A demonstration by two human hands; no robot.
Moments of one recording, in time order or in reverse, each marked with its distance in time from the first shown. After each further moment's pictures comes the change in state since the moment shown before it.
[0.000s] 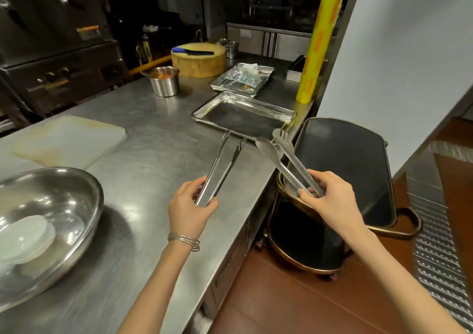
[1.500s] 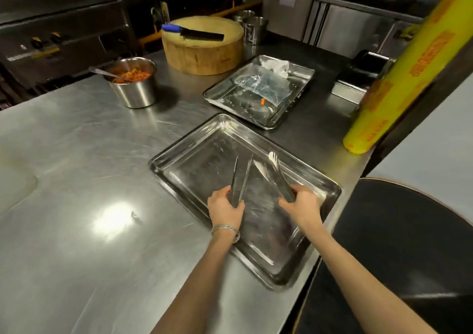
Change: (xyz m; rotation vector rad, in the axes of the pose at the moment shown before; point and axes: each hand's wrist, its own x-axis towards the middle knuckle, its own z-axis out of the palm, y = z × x) left_hand 0.423 -0.131 0.406 0.119 0.004 -0.419; right_hand 0.542 0.212 0.253 -0.015 -0.339 0.195
